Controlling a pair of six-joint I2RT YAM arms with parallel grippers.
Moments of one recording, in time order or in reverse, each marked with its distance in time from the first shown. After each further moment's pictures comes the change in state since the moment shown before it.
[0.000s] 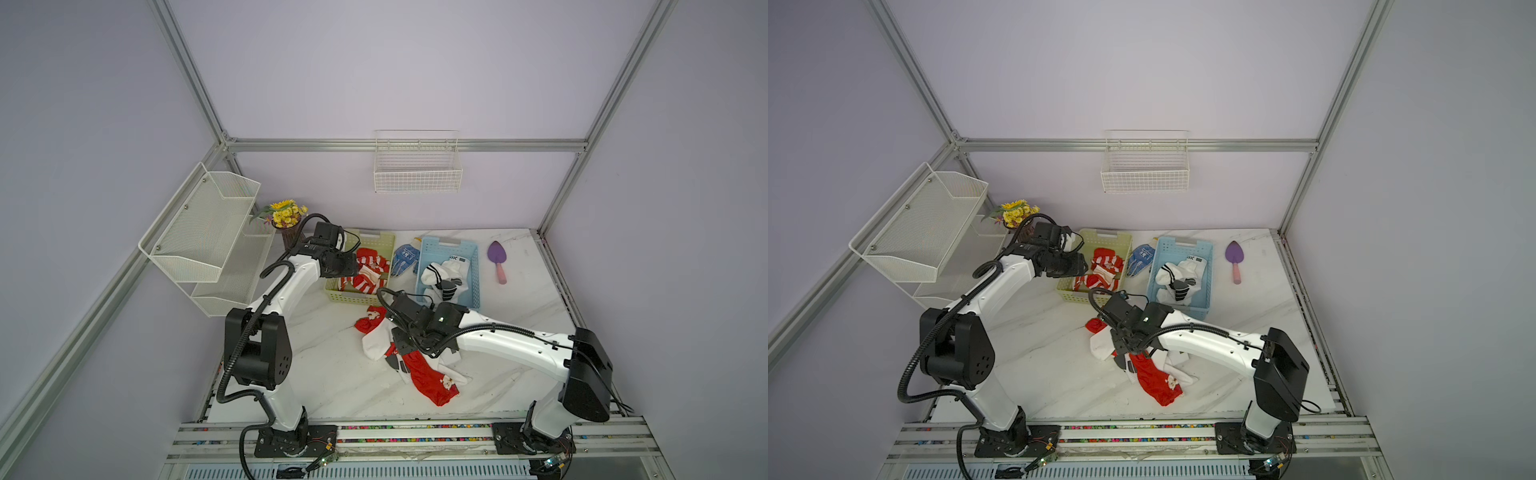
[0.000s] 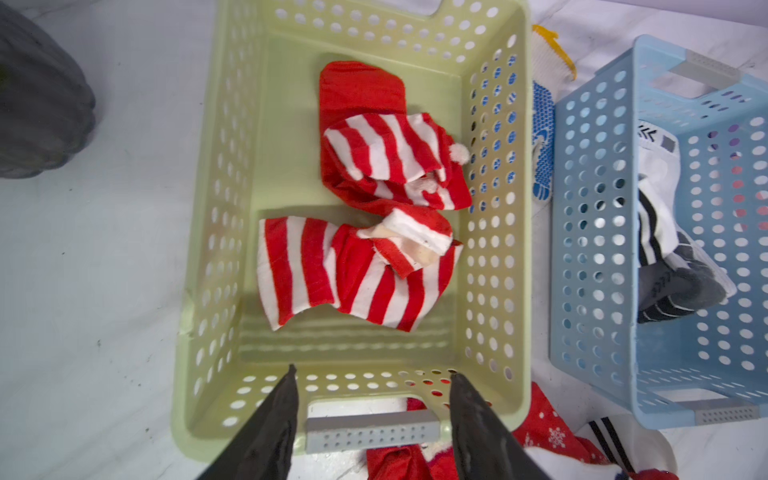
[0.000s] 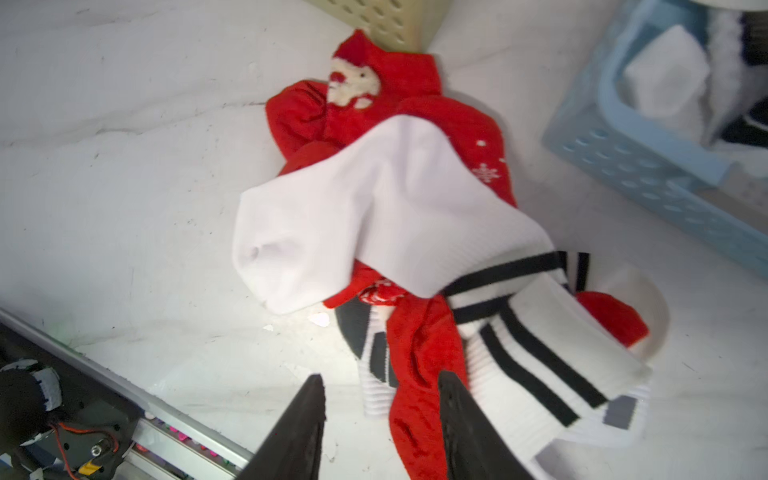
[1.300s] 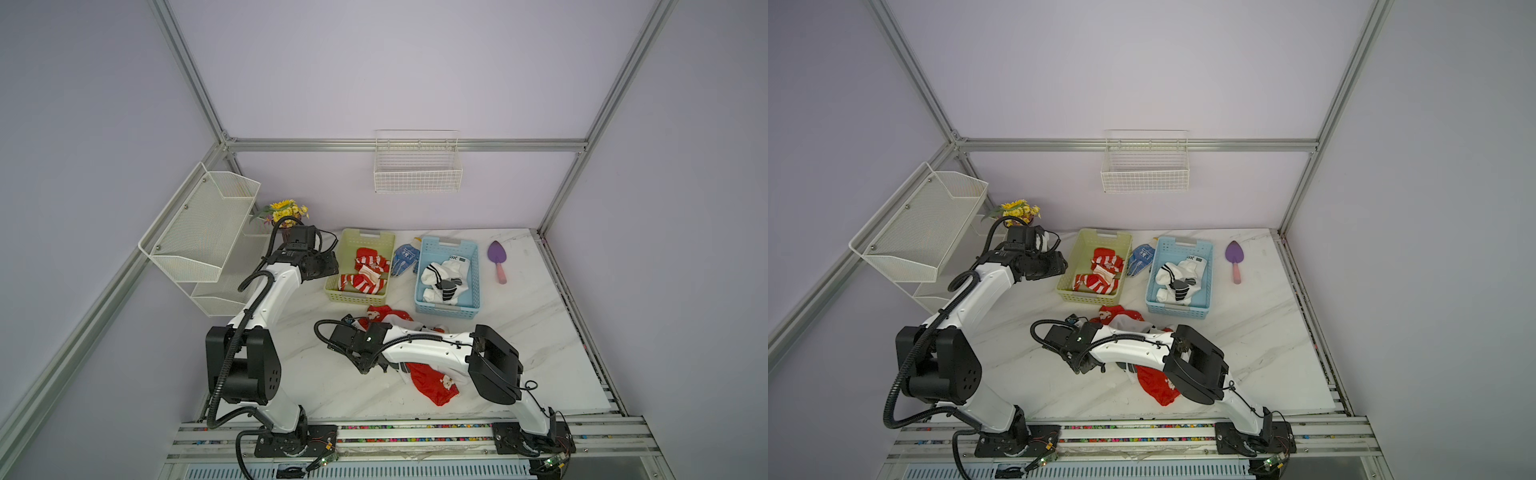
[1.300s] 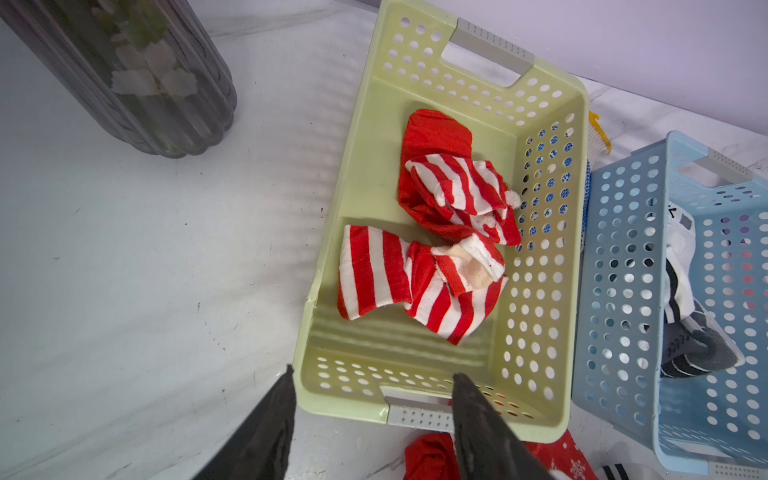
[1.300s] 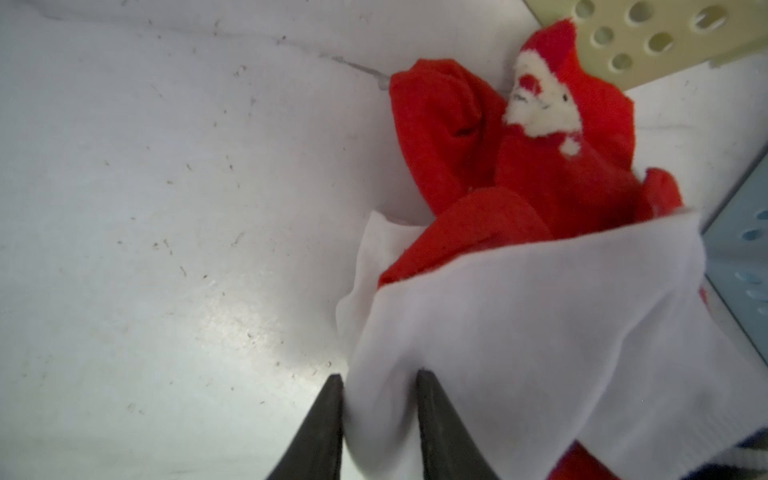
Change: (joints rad) left arm 0.101 -0.116 -0.090 0.051 -0.017 -0.048; right arm 0.125 0.476 0.372 -0.083 0.178 -0.121
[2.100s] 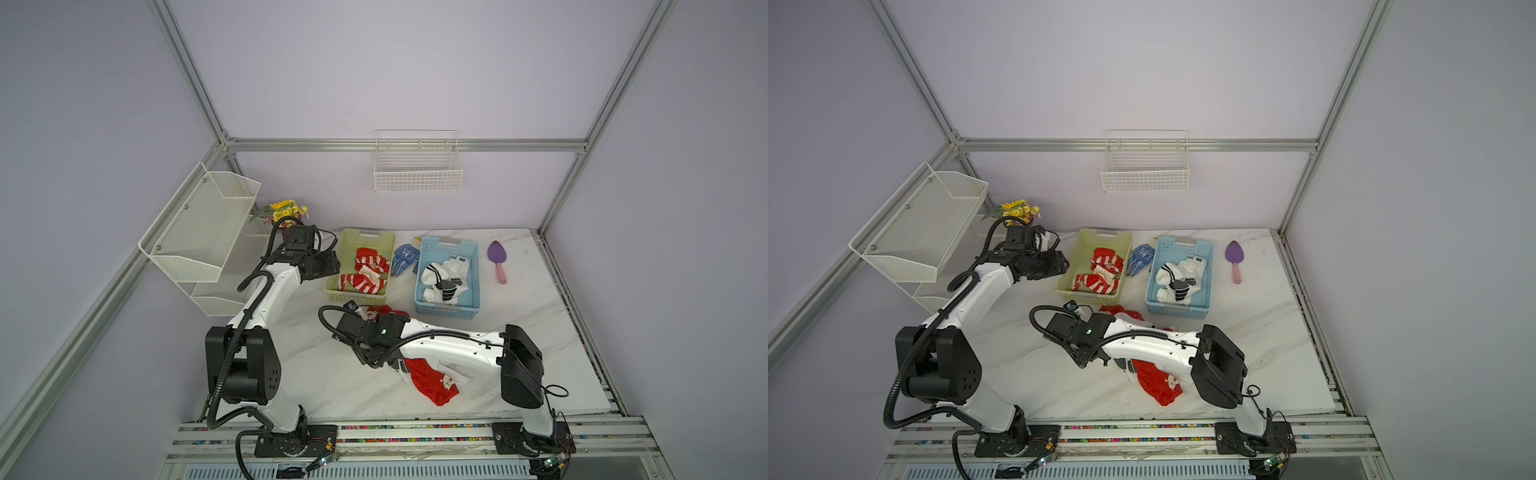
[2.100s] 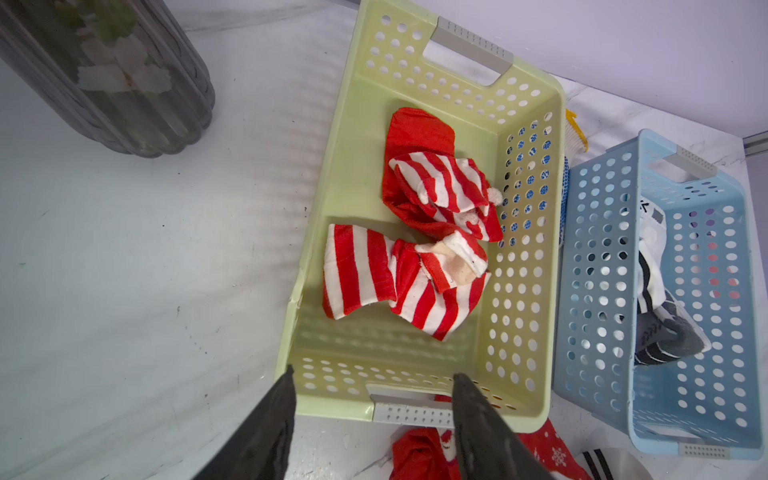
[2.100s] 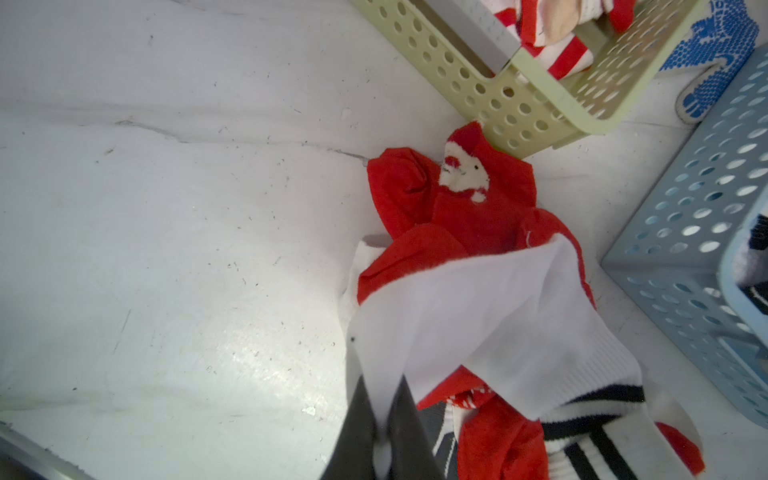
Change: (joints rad) left arm 0.005 0.000 0.000 0.005 0.053 -0.002; right arm -0.008 -0.170 -0.020 0.011 0.020 0.005
